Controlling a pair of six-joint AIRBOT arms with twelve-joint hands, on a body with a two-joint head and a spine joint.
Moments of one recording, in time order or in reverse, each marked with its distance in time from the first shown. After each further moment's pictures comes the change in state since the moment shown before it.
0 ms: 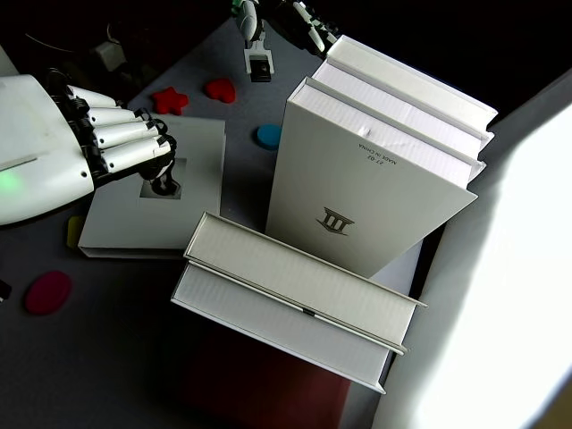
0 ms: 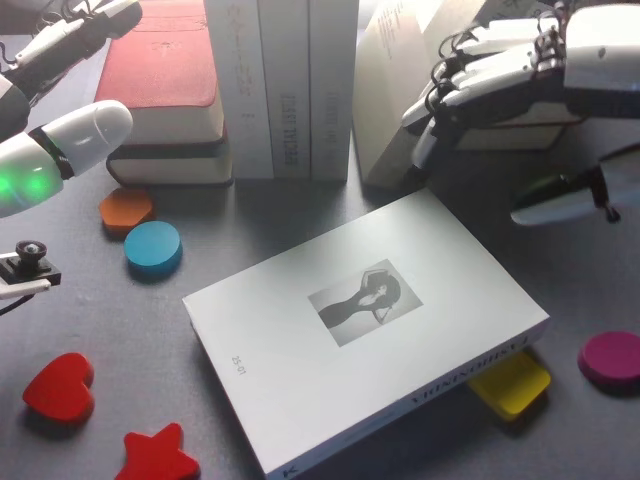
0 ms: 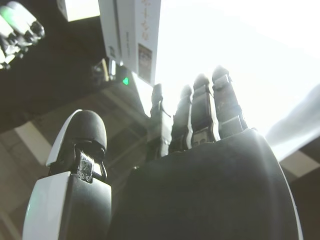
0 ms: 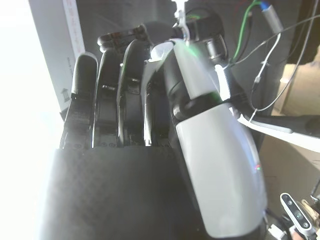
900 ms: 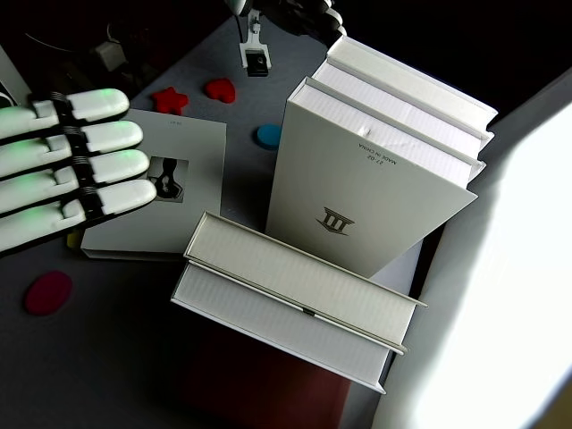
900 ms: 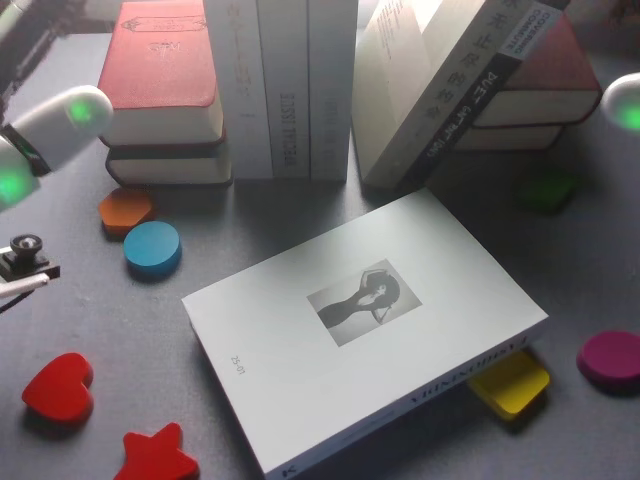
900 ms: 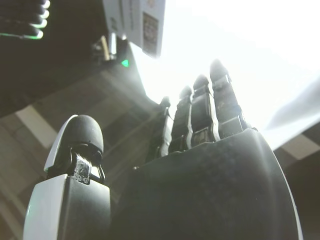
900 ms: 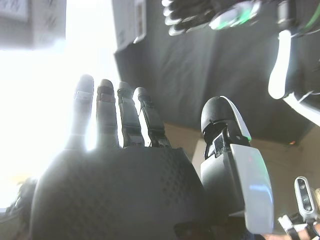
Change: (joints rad) left arm 0.025 0.016 -0.056 -0.053 -0.148 0.031; right arm -0.471 0.133 -0.163 0.988 0.386 -0.653
